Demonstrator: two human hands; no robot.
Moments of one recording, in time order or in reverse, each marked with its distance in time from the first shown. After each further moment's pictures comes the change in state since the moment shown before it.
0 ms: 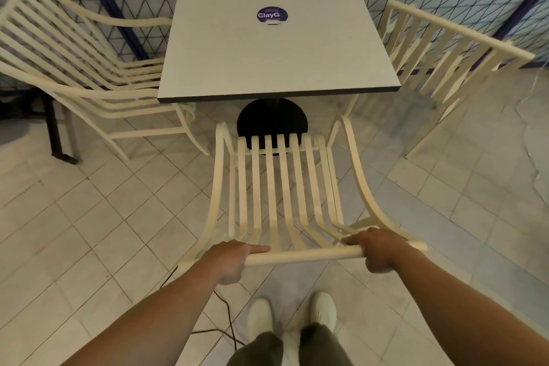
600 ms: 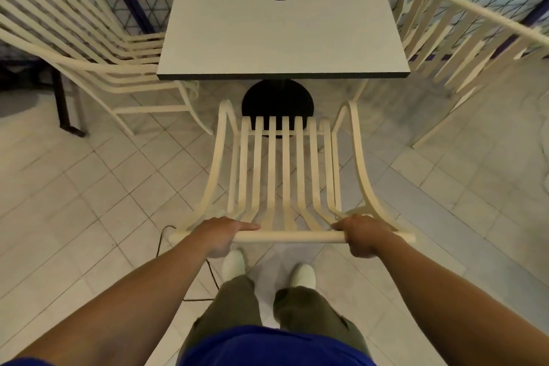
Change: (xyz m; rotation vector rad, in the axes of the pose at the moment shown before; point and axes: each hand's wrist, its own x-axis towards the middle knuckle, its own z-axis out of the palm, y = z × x) left_hand -0.003 0.006 -0.007 0.014 0.038 -0.063; right_hand 0.007 -0.006 -0.003 -0.038 0.004 -0.091
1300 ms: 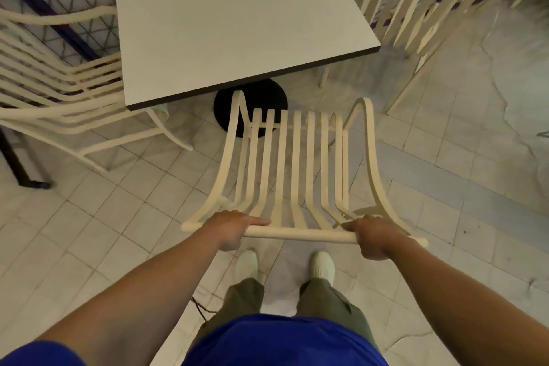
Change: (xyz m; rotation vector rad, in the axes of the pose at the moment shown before) left_hand 0.049 -0.053 -0.050 0.229 -0.095 0.245; right_hand -0.003 -0.052 0.027 0.221 0.028 0.276
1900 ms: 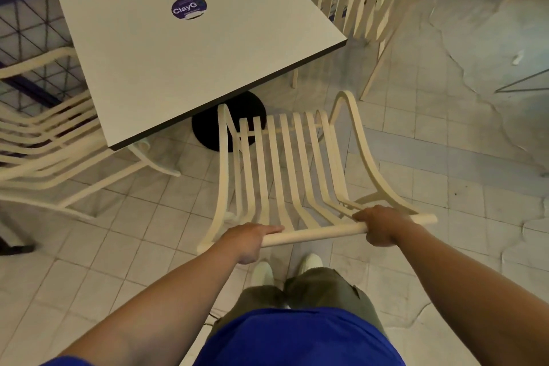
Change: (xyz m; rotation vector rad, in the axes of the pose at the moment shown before) left_hand 0.011 -0.017 -0.009 -0.011 -0.078 0.137; right_hand -0.013 -0.028 -0.005 0.102 -0.029 0.189
